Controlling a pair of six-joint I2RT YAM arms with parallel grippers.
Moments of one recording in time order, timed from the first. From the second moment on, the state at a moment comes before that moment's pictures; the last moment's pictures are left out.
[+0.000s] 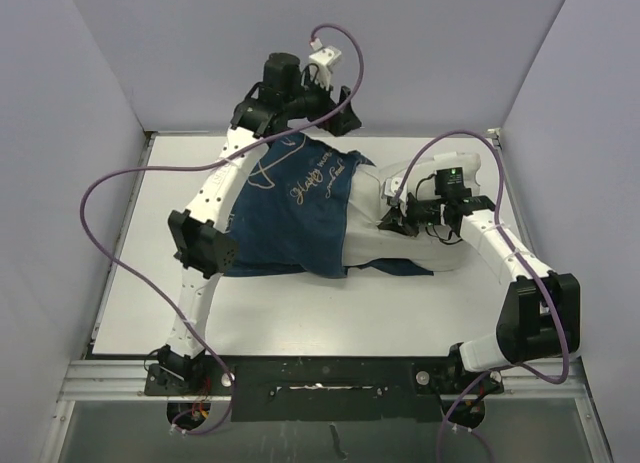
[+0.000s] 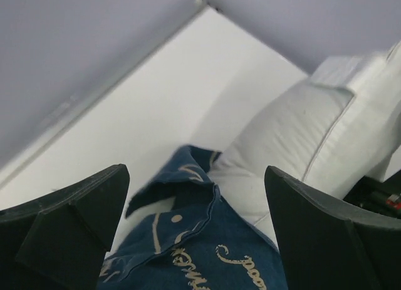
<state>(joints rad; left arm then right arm) -0.49 2.24 2.61 -0.65 0.45 -0.07 0.16 1.45 1.05 -0.54 -0.91 -1.00</state>
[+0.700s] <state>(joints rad) -0.55 2.42 2.60 -0.82 0.55 -0.13 0.17 1.42 1.05 -0.62 -0.91 -1.01</state>
